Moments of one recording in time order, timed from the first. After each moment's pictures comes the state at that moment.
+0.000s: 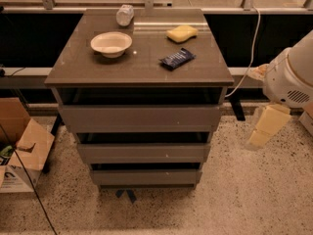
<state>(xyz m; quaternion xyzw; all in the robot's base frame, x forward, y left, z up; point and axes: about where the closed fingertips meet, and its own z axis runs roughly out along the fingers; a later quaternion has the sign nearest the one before) 0.461 -0.217 0.897 -0.59 0.78 -0.01 0.20</state>
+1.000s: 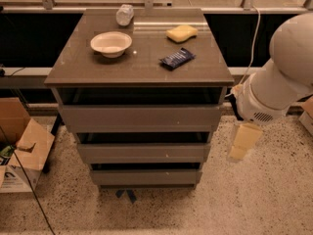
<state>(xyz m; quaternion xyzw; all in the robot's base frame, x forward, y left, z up) 0.472 -0.202 0.835 -0.60 0.78 -0.04 0.16</state>
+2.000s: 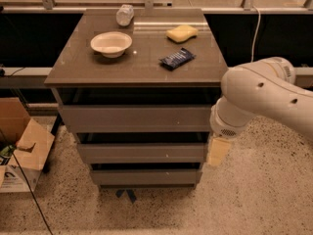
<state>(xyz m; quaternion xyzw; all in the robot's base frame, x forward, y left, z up) 0.512 -0.188 0.730 -0.61 0.78 -0.05 0.13</state>
